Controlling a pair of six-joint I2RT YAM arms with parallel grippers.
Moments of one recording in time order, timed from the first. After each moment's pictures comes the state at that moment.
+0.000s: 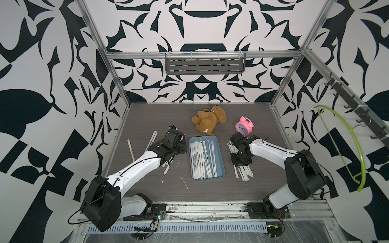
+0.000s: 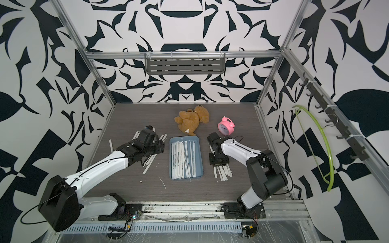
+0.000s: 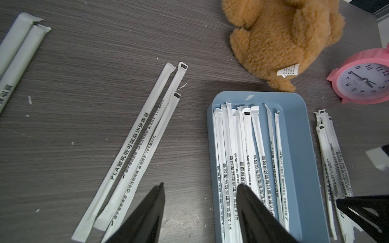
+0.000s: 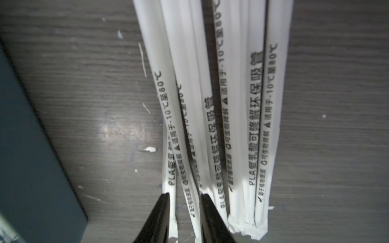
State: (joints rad) left arm -0.62 1.28 0.84 -0.43 -0.12 -0.64; right arm 0.46 1.59 0.91 -0.86 0.00 0.41
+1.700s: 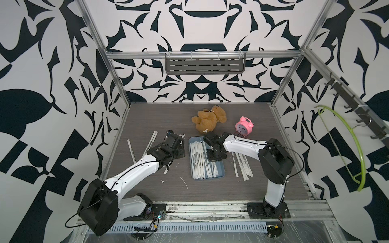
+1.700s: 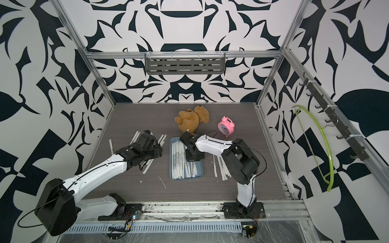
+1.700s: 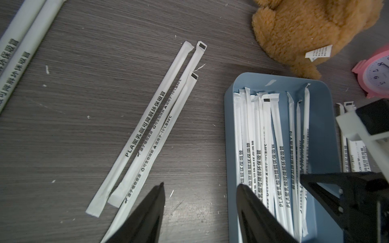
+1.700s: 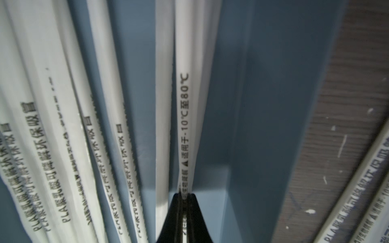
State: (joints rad) left arm -0.63 1.22 0.78 -0.48 -0.15 -0.69; right arm 0.76 1.88 1.26 -0.81 0.03 0.67
